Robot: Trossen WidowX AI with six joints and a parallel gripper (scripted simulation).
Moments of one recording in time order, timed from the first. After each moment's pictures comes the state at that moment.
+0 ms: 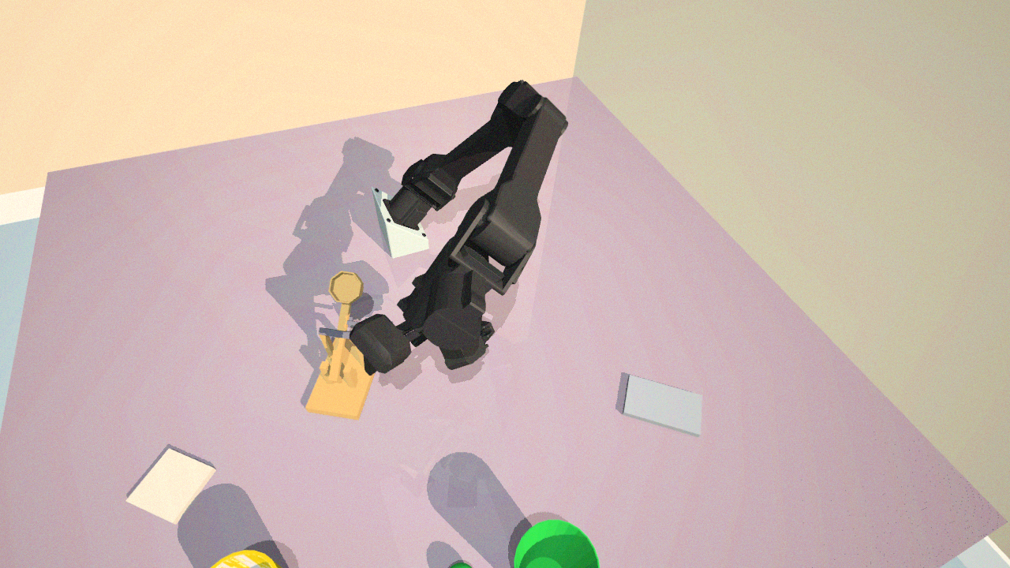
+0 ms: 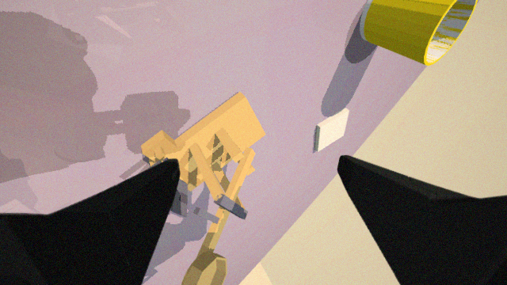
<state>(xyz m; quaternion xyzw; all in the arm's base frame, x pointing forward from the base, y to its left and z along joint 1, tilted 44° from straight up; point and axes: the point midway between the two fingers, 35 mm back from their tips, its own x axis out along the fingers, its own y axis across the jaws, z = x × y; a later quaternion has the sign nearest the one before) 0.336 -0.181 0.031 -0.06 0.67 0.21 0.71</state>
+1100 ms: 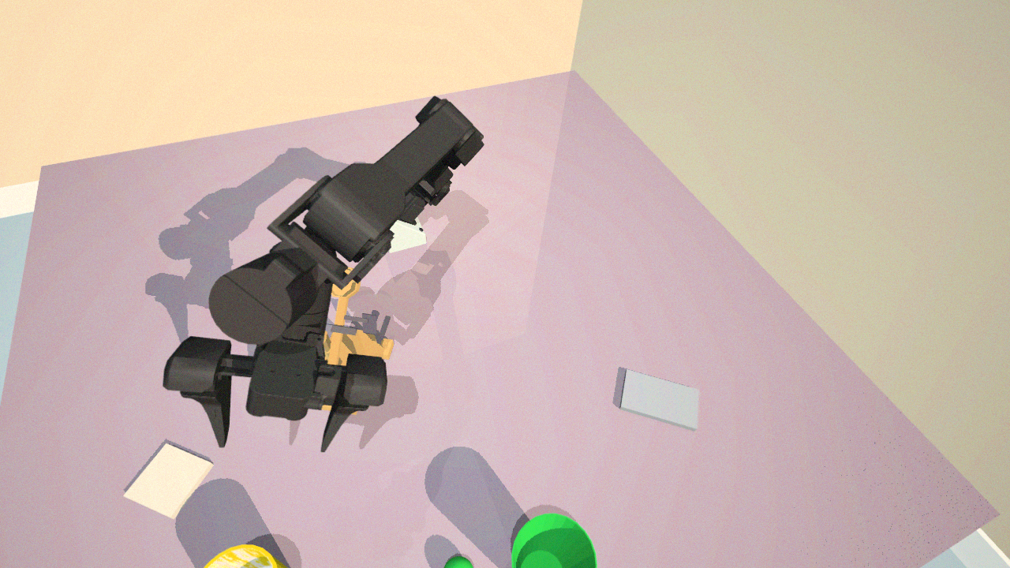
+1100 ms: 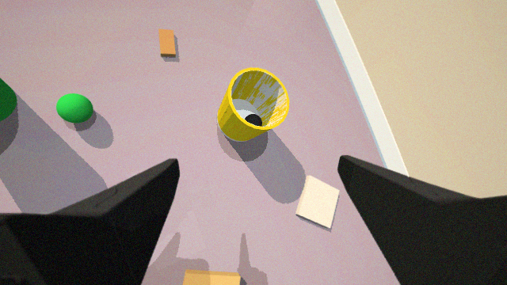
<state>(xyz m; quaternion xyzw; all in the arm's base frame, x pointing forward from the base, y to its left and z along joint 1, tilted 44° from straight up) 0.414 -0.352 -0.002 0.29 0.49 -0.07 0.82</state>
